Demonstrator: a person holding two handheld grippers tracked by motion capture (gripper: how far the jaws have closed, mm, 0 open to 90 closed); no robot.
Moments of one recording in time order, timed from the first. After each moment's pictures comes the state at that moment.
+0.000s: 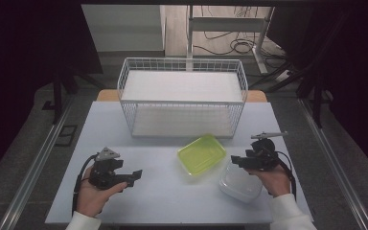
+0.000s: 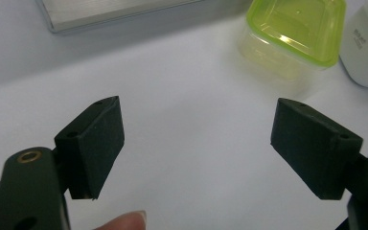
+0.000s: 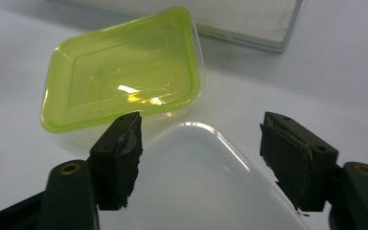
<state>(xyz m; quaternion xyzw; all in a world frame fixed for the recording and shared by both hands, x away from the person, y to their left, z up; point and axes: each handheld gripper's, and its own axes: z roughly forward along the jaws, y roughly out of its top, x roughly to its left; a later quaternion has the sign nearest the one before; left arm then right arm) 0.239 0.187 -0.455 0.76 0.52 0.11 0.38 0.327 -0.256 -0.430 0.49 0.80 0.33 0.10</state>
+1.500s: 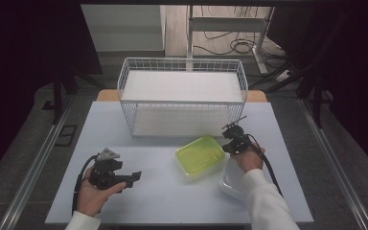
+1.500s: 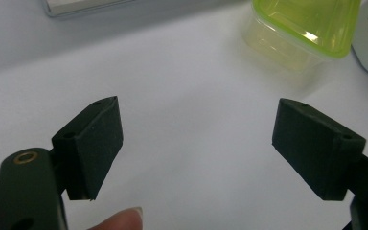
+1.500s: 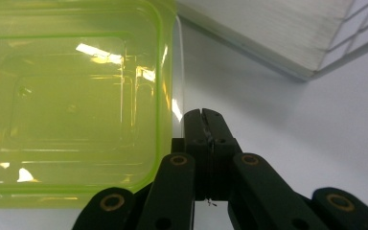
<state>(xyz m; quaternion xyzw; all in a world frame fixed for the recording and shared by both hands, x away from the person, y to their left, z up) 0.243 0.191 -0.466 0.77 0.52 0.10 0.37 0.399 -0.195 -0.467 0.46 0.86 0.19 0.11</state>
